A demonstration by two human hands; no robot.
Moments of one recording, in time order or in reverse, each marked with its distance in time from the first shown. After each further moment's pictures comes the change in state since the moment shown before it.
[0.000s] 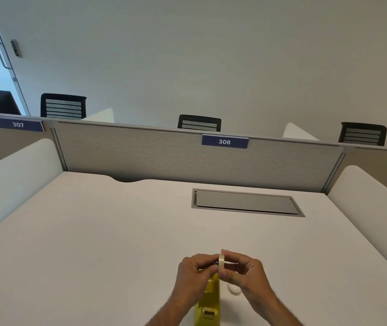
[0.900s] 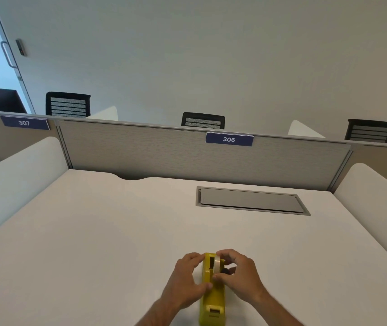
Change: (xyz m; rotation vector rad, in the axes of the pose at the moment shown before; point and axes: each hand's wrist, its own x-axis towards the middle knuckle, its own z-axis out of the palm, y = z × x) left_hand 0.006 -0.050 -0.024 0.482 -0.134 -0.017; right_hand 0.019 0.016 0.021 -0.618 0.038 -0.018
